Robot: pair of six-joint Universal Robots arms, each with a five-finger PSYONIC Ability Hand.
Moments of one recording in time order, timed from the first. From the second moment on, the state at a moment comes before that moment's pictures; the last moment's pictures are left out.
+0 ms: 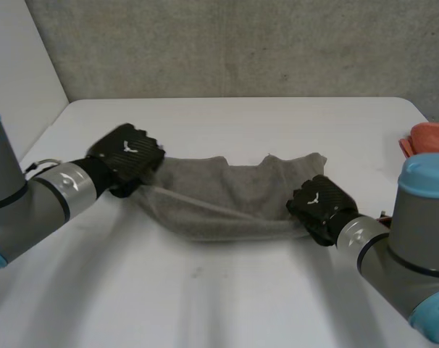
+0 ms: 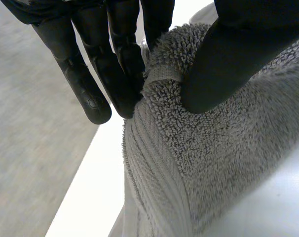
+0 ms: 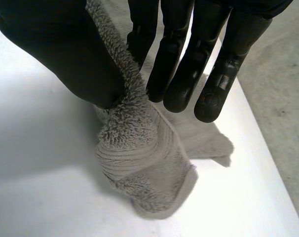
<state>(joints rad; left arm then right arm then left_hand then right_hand) 4.45 -1.85 -1.55 3.12 -1.13 3.93 1.99 -1.22 1.70 -0.06 1.39 2.28 1.11 1.18 1.18 1.20 0.97 0.98 1.17 1.18 1.19 0.99</state>
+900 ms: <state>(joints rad) 4.34 -2.00 -1.23 3.91 -1.70 3.71 1.95 -1.00 0.87 -0.30 1.50 2.44 1.11 1.19 1.19 1.20 0.98 0.98 1.17 1.18 1.19 0.99</state>
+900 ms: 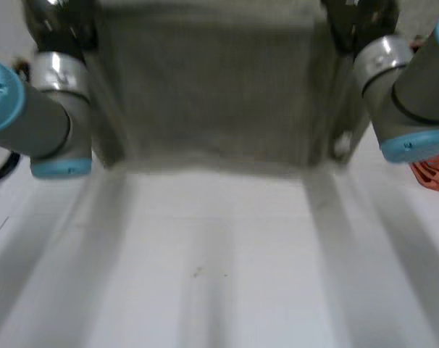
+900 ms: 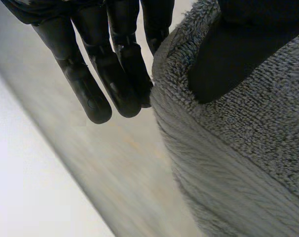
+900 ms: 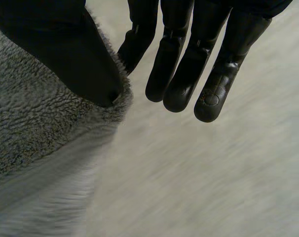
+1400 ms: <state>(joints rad) 4.27 -1.95 -1.76 3.62 -1.78 3.70 1.94 -1.12 1.51 0.11 1.38 2.22 1.11 1.19 1.19 1.20 0.98 0.98 1.17 1.18 1.19 0.99</state>
